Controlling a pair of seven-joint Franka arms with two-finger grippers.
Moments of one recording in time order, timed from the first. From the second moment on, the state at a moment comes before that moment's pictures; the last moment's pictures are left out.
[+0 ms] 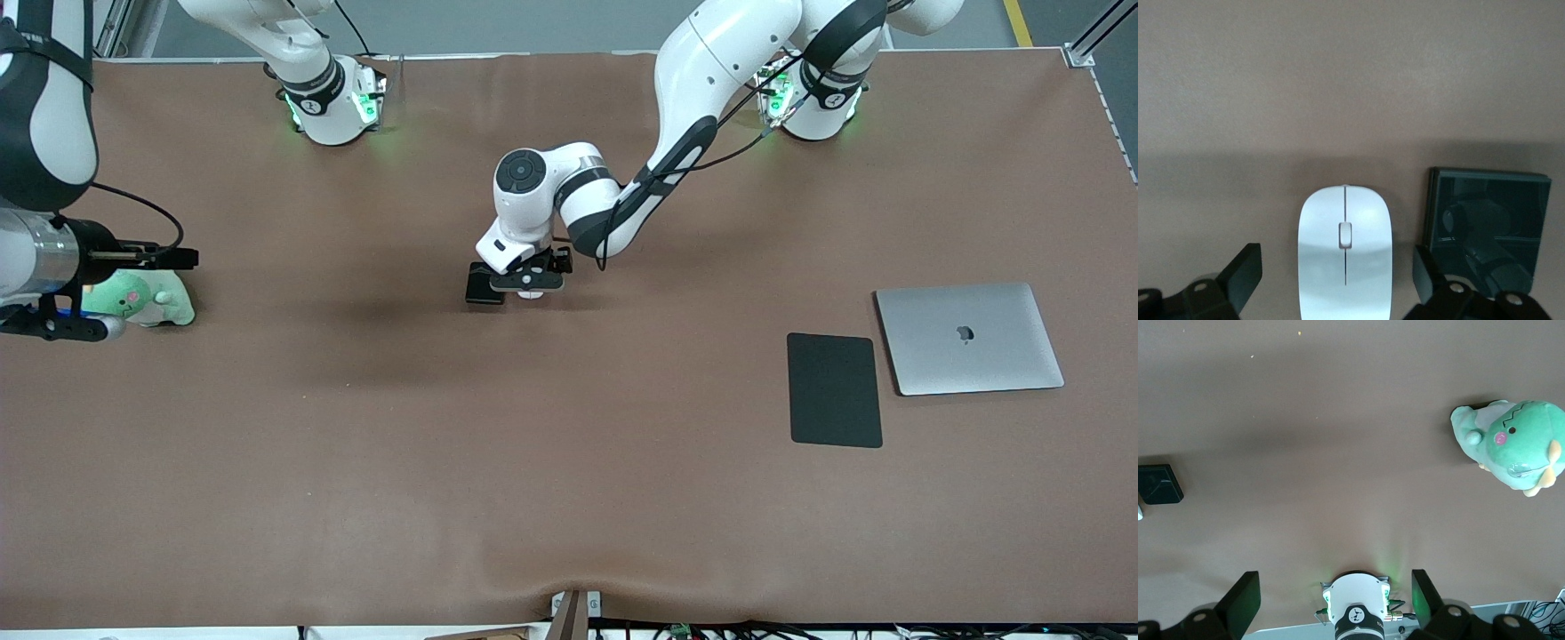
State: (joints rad) left arm -0.73 0.85 -0.34 -1.49 0.30 2.33 -1.14; right arm 0.11 0.27 -0.16 -1.45 0.02 1.27 0.05
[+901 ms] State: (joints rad) left arm -0.75 0.88 -0.34 -1.49 0.30 2.33 -1.13; right arm 0.19 0.28 -0.16 -1.52 0.10 1.38 0.11
